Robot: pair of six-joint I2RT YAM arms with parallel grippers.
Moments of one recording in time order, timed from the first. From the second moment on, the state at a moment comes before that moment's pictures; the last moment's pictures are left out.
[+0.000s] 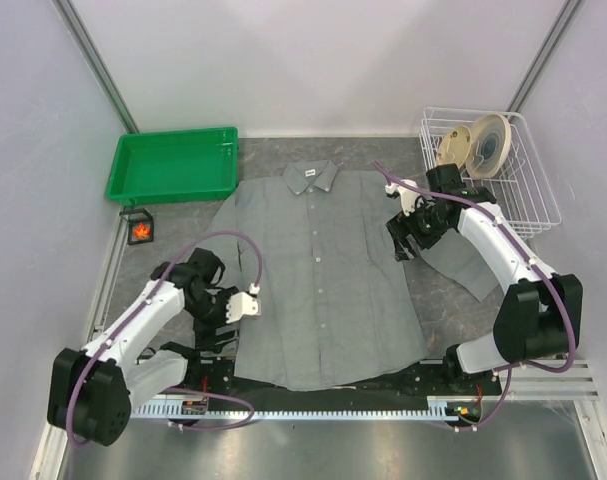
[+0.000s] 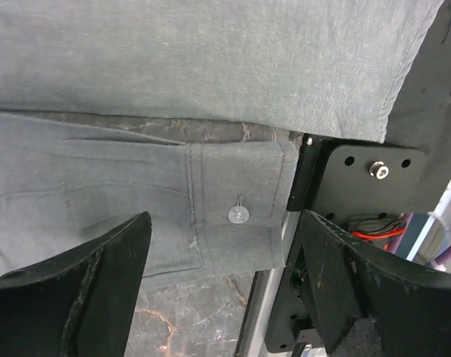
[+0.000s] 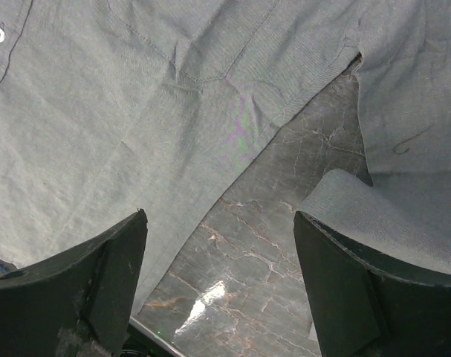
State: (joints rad) left arm -0.26 1.02 0.60 -1.13 0.39 1.12; right arm 0.16 1.46 1.17 -0.90 -0.36 -0.47
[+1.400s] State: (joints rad) left arm 0.57 1.17 1.33 -1.01 0.33 0.36; right arm 0.16 1.57 1.29 -0.90 -0.32 -0.47
